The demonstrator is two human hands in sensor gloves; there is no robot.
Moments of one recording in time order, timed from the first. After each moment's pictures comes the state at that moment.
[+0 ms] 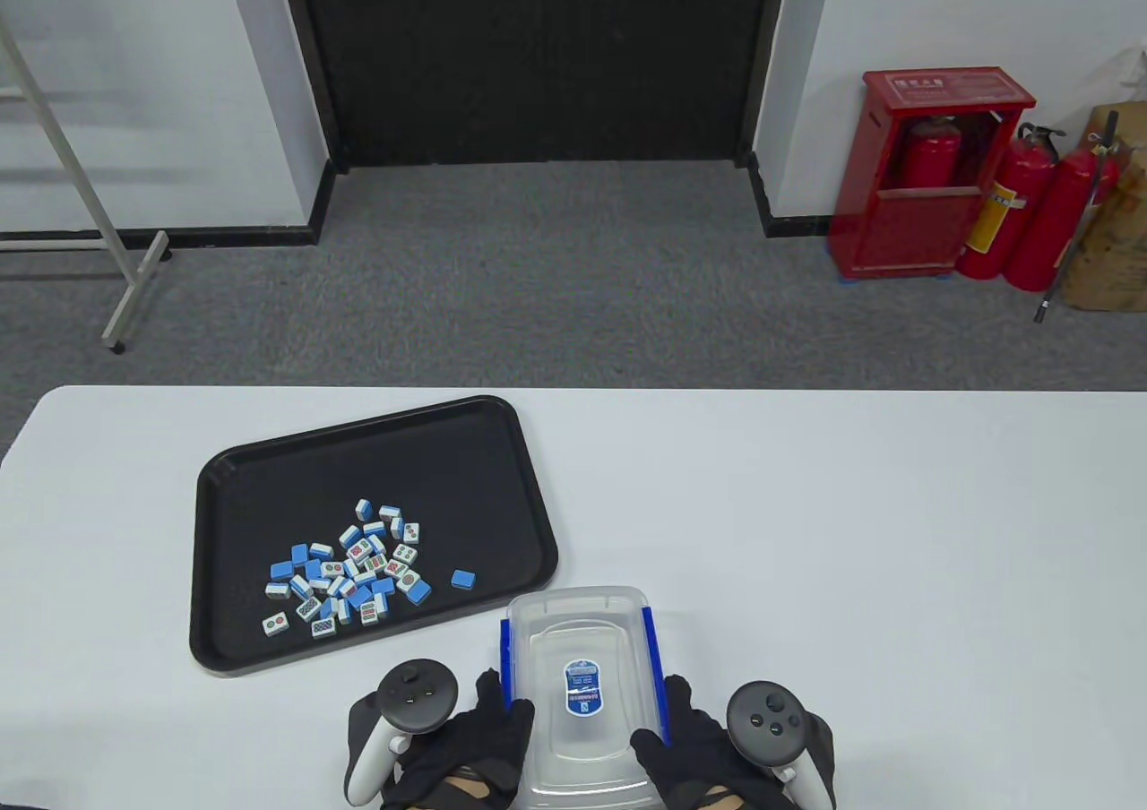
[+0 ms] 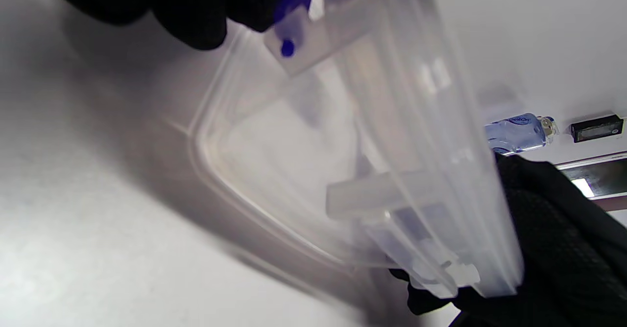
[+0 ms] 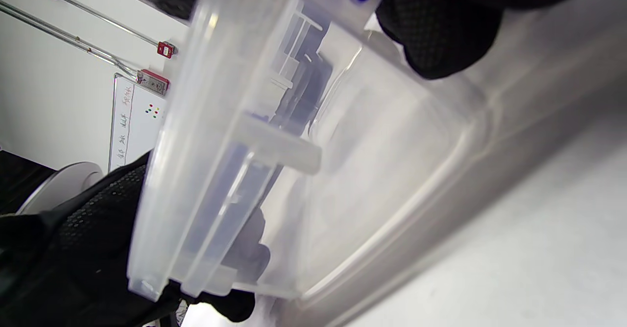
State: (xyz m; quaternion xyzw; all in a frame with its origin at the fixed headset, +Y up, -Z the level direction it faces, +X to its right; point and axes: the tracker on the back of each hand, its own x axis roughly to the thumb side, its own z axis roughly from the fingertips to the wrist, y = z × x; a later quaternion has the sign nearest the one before) left_hand -0.160 -0.782 -0.268 -0.27 -0.04 0.45 0.85; right_hand 0.127 -0.783 -0.256 0.08 0.16 0.85 0.50
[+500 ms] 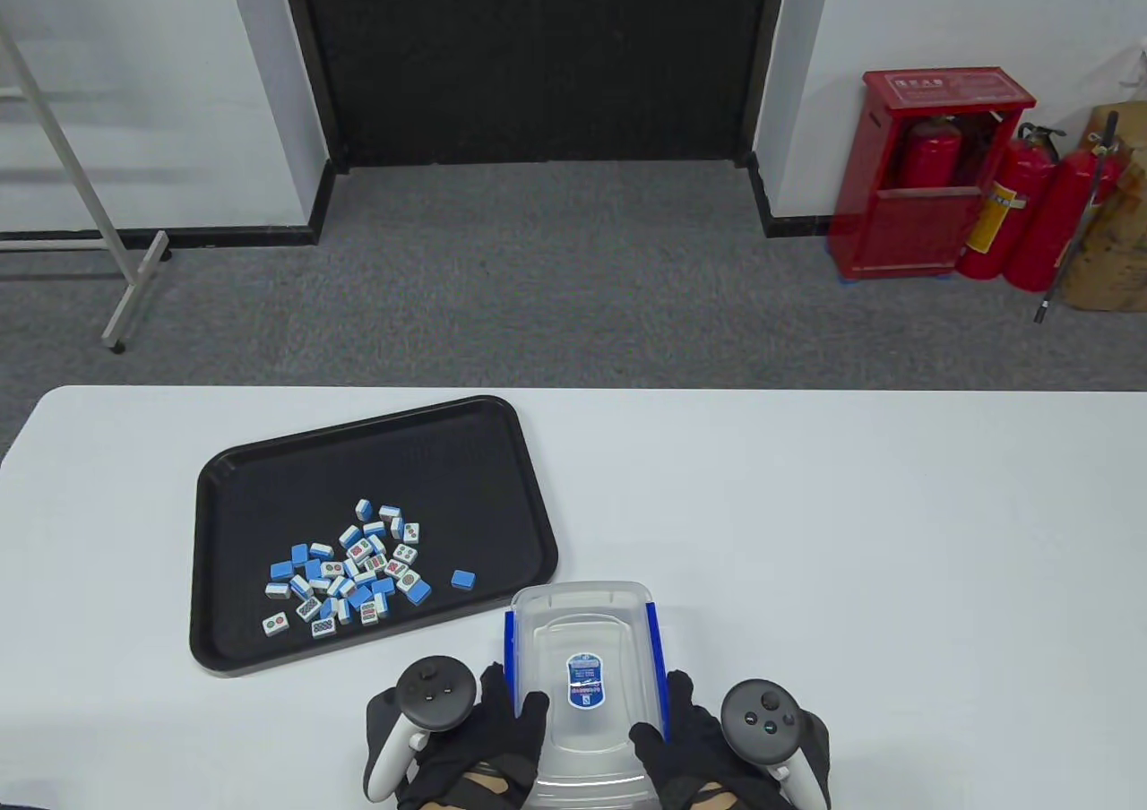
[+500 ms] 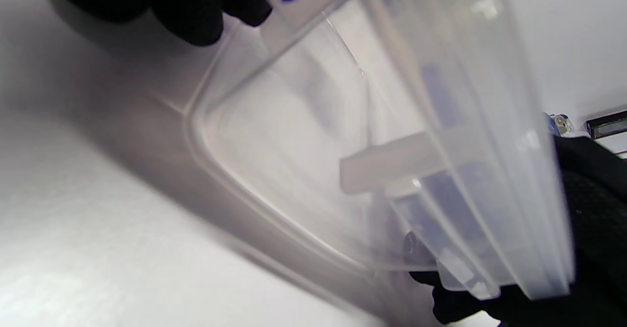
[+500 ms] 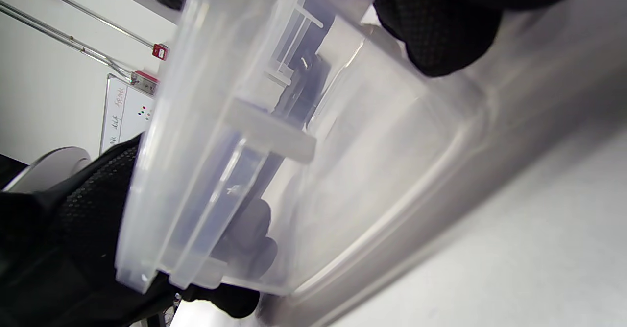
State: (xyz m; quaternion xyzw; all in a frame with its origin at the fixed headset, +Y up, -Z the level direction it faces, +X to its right) left_hand -0.149 -0.782 -0.273 -0.25 -0.03 0.43 0.87; right_hand 0.123 -0.782 -0.257 0.07 0.15 0.86 0.49
